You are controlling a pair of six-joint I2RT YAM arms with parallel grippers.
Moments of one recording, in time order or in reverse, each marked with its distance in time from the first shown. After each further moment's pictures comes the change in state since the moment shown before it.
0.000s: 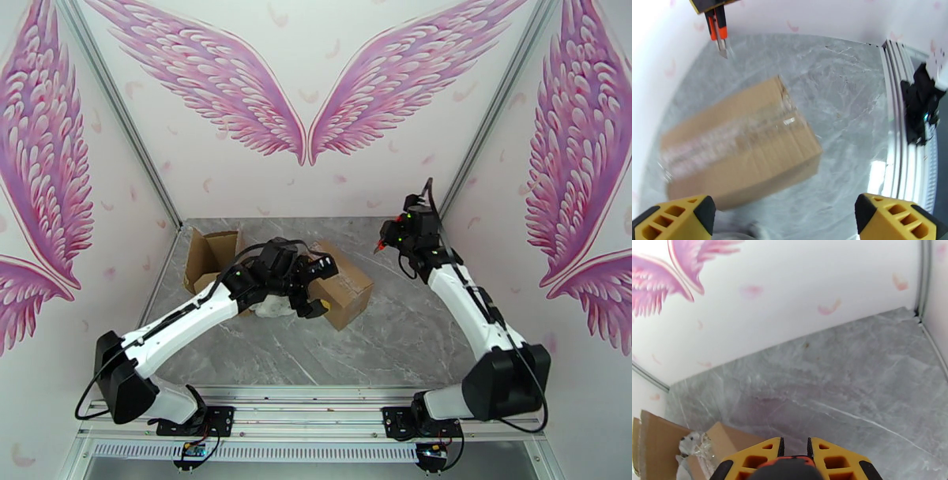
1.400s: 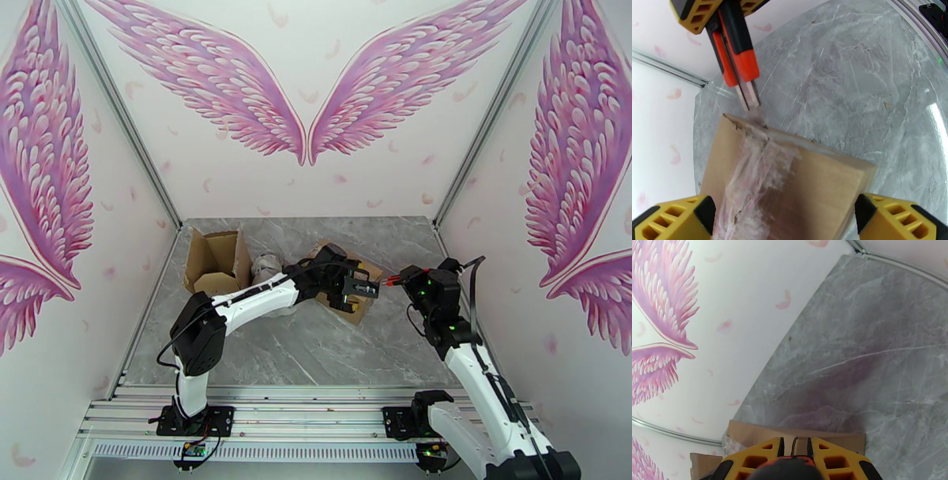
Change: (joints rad) left arm -0.091 0.499 0.273 0.166 -0.022 0.384; right arm -0.039 -0.430 -0.585 0.205 0.046 0.535
